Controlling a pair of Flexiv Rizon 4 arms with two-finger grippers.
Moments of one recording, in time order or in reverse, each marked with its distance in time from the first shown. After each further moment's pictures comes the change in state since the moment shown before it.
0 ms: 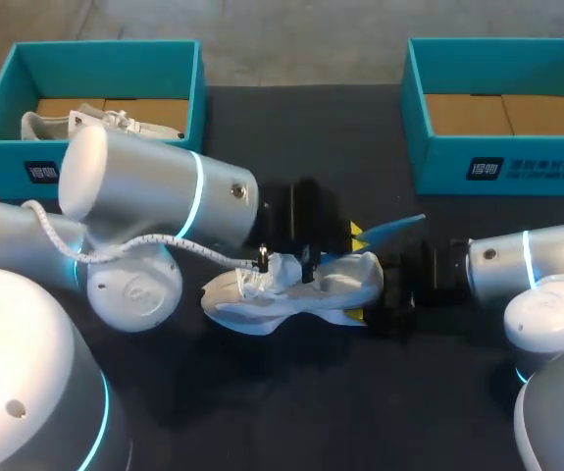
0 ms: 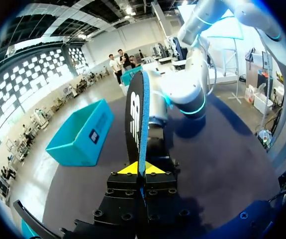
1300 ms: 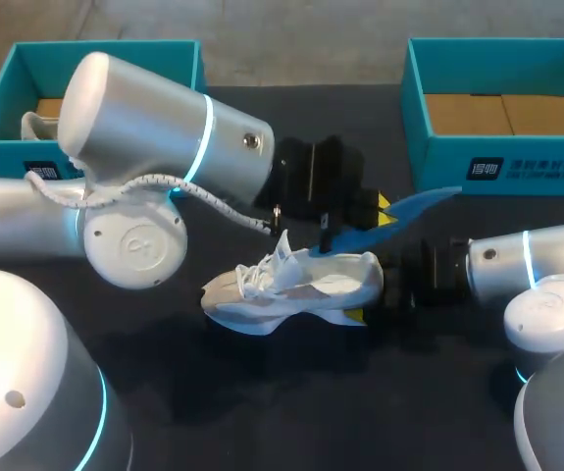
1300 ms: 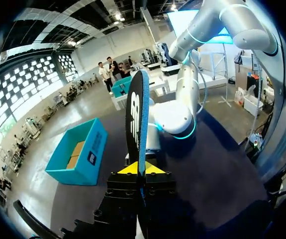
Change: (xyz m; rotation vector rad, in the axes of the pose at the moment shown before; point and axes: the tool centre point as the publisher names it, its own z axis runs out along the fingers) left arm -0.001 -0.075 -0.023 0.046 0.103 0.001; right arm 0.000 0.000 0.000 0.000 0.000 0.000
